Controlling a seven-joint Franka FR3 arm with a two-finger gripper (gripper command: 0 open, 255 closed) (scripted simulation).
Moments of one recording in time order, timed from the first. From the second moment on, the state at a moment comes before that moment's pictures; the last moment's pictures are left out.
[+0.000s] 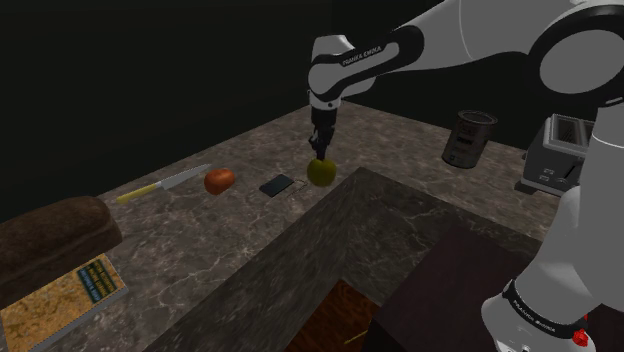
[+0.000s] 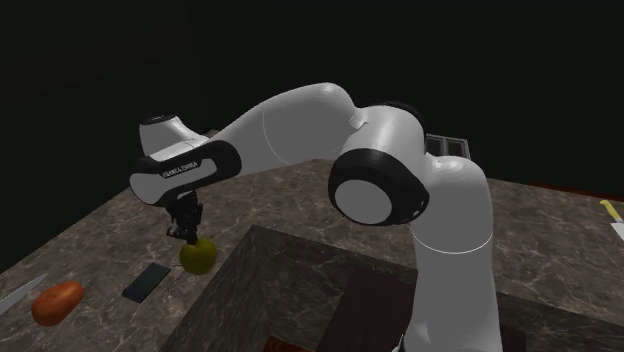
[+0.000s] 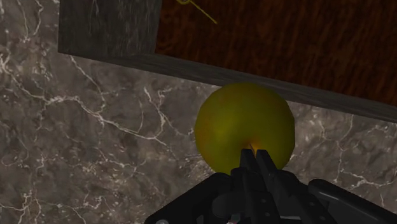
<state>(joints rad) 0.31 0.30 -0.24 -1.75 0.15 2.04 -0.30</state>
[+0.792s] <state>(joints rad) 0.31 0.33 -0.23 -1.78 0.16 2.08 -0.30</state>
